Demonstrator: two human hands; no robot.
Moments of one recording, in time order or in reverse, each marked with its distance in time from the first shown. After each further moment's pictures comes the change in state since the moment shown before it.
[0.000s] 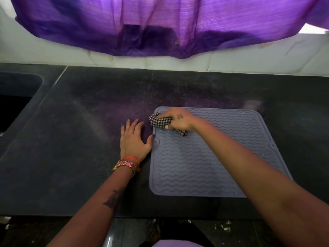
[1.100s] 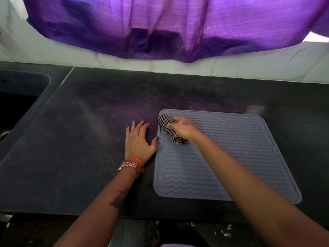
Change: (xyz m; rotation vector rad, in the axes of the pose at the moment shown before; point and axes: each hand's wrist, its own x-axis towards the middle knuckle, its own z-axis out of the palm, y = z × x) left_hand -0.001 -0.001 -0.001 -0.049 0.008 0.008; right_hand -0.018 -0.024 0.020 0.380 0.185 0.340
